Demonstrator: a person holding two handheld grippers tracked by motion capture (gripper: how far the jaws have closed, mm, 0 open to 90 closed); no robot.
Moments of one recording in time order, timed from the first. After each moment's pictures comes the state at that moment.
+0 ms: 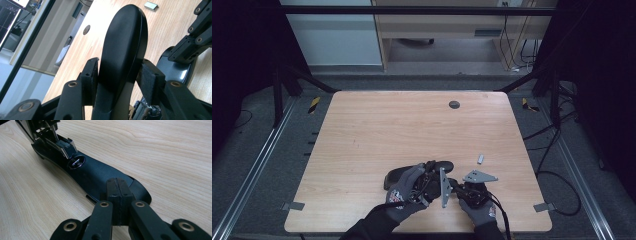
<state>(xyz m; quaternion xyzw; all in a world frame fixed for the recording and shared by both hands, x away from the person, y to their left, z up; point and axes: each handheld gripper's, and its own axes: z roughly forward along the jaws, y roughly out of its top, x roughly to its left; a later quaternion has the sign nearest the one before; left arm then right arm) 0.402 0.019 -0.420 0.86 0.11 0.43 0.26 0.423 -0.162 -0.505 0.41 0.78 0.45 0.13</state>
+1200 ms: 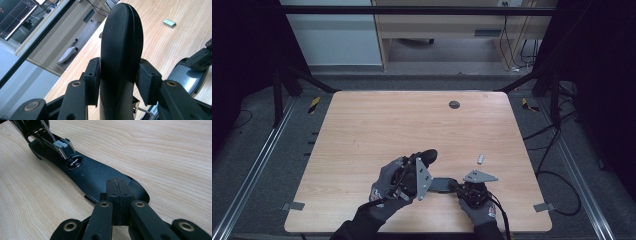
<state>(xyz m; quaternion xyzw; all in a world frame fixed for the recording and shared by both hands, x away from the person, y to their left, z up) 0.400 0.066 -0.382 0.82 0.17 0.43 0.33 0.423 -0.162 -0.504 0.42 0.78 0.45 0.13</state>
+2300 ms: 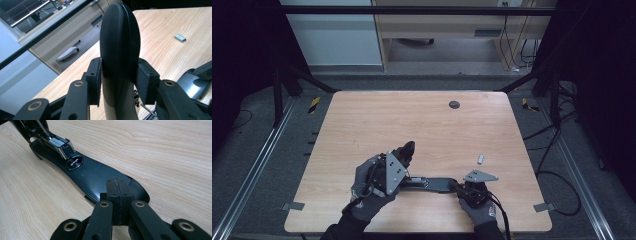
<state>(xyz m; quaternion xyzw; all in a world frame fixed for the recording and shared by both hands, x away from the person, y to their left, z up) 0.398 0.115 -0.367 0.79 0.23 0.41 0.40 0.424 -0.163 -0.504 0.42 0.78 0.45 0.13</state>
